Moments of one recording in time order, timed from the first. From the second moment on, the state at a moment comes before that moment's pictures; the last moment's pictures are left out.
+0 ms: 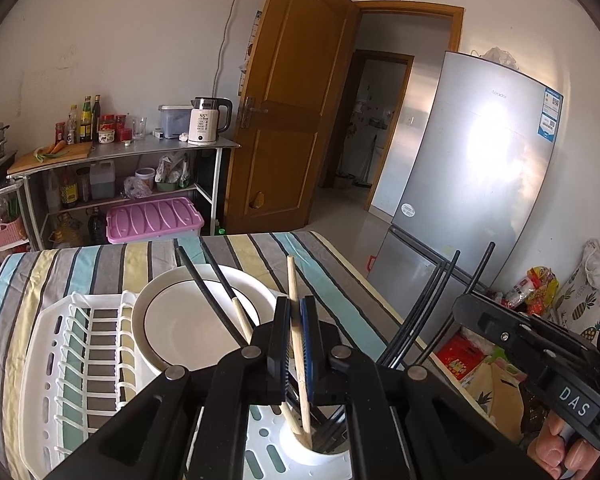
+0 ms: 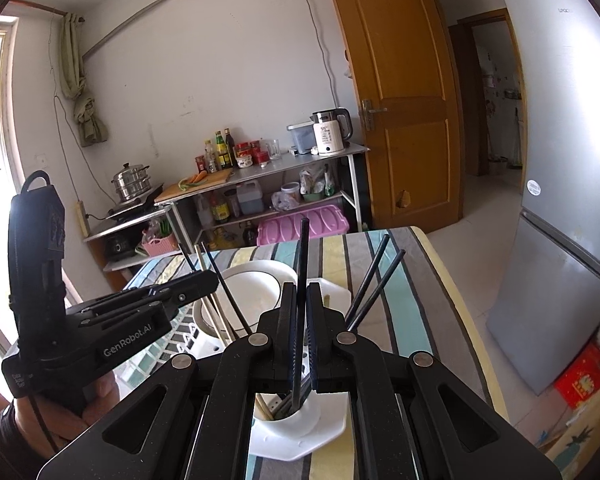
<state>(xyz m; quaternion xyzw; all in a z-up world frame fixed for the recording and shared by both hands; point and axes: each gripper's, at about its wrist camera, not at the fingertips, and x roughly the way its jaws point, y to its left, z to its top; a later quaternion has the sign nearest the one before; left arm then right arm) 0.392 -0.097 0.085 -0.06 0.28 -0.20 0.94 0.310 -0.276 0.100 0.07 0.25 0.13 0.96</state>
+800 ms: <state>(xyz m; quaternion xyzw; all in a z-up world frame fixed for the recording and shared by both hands) 0.341 -0.074 0.092 -0.04 0.28 -0.17 0.94 0.266 -0.280 0.106 0.05 0.24 0.11 0.96</state>
